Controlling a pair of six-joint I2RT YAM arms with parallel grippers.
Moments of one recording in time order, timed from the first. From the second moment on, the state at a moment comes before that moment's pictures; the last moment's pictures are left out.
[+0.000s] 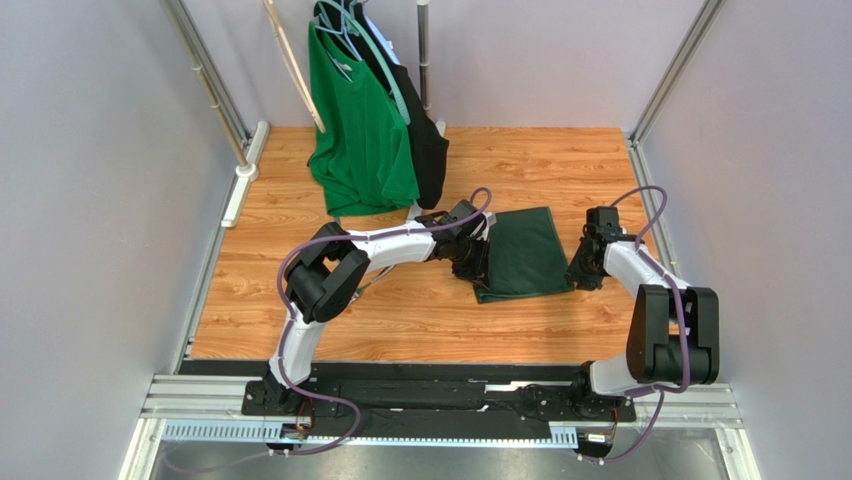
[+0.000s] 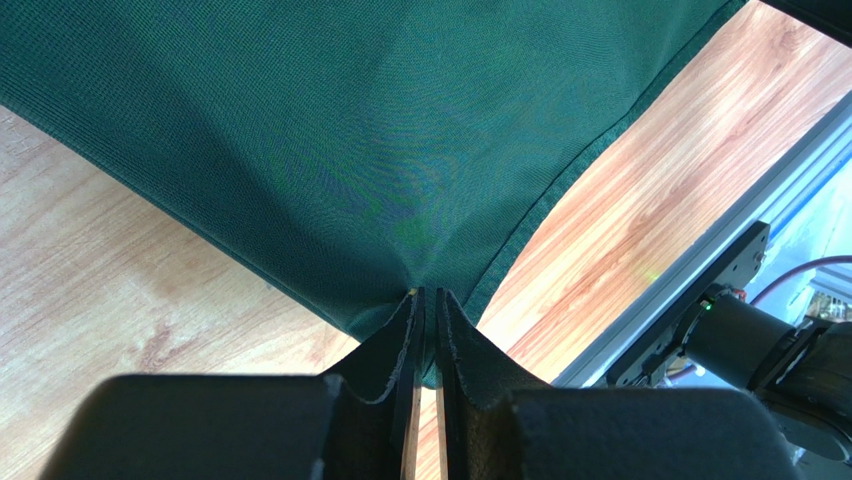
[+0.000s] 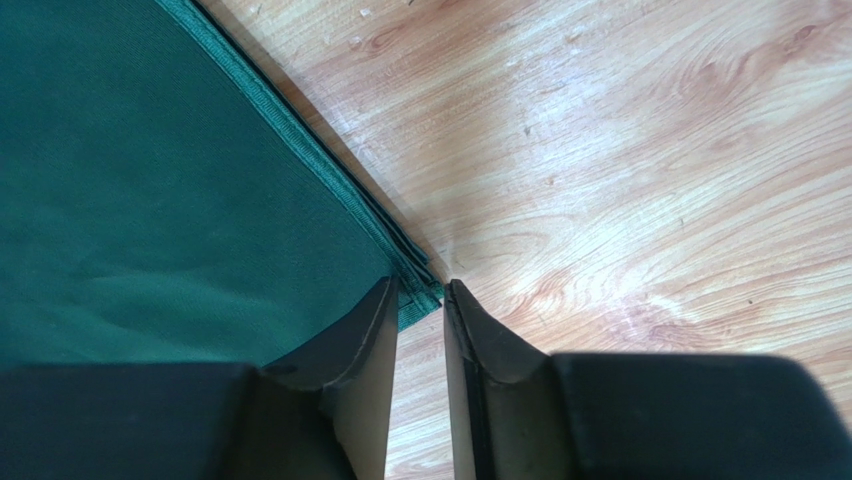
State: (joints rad) left arm -0.87 2.09 1.48 -0.35 0.36 -0.63; right arm -0.06 1.44 0.78 -0.54 0.09 0.45
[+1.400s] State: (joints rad) left arm -0.70 1.79 1.42 -0.43 0.18 -0.57; right arm 0.23 1.89 1.34 -0.44 -0.32 0.51
